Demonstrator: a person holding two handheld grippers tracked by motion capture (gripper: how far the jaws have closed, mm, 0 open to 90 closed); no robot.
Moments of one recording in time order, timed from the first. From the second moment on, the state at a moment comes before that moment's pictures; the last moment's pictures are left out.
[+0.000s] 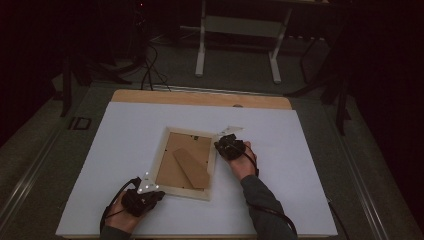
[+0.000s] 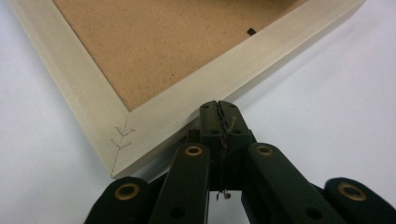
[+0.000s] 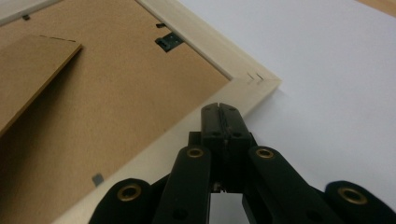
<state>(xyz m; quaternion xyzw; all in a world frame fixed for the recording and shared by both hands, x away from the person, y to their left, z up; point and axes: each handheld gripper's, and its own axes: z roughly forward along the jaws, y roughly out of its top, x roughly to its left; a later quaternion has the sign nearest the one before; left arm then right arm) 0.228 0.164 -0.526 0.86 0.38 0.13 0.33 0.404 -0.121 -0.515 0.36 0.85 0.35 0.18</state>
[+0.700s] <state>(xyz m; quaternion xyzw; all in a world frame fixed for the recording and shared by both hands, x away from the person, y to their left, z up) 0.228 0.164 -0.526 0.86 0.38 0.13 0.33 0.419 -0.084 -0.516 0.36 0.86 0.32 0.19</state>
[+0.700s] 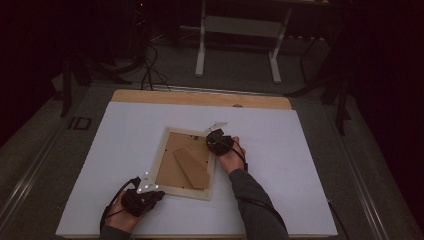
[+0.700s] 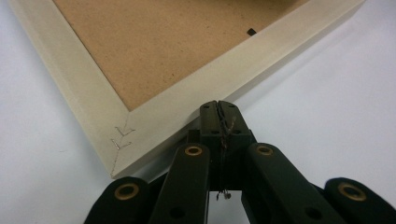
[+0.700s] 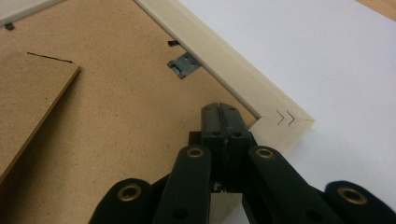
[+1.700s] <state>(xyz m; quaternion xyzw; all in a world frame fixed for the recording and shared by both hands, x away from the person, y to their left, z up) 0.241 0.150 -0.530 0.86 0.38 0.15 0.31 0.411 -0.103 -0.515 0.36 0.86 0.30 0.19</state>
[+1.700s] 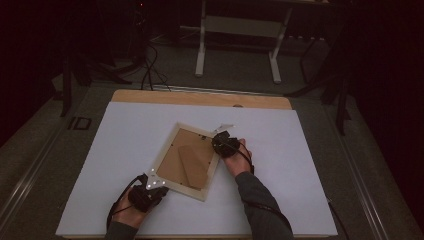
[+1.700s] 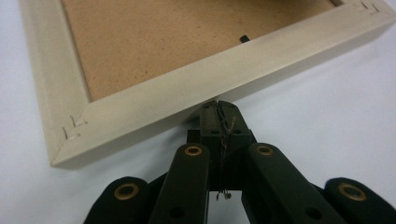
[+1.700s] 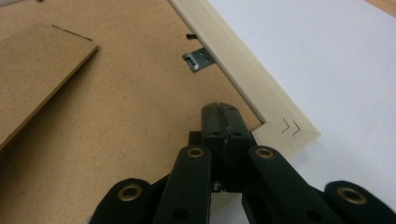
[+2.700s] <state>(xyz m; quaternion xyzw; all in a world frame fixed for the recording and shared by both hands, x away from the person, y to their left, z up) 0.263 0.142 -0.532 0.83 0.43 0.17 0.31 0.387 -0.145 -0.513 0.38 0.86 0.30 0.17</state>
